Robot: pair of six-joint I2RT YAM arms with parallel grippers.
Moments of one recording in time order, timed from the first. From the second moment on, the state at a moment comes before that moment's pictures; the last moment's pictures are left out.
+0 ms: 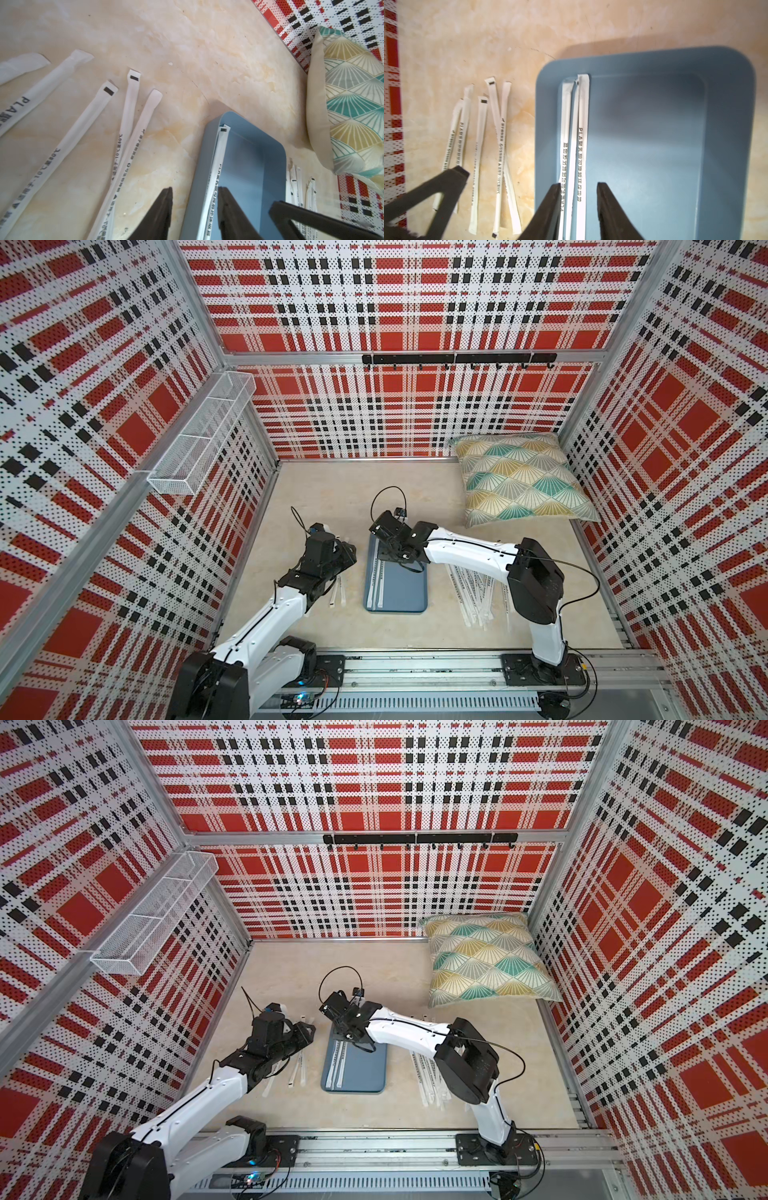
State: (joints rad) left arm -0.27 1.02 0.47 -0.17 0.04 -0.77; right arm 0.99 1.98 1.59 -0.63 0.20 1.00
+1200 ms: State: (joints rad) left arm -0.23 1.36 0.61 -0.26 -0.15 -0.62; right arm 0.96 1.87 1.33 -0.50 0.20 0.93
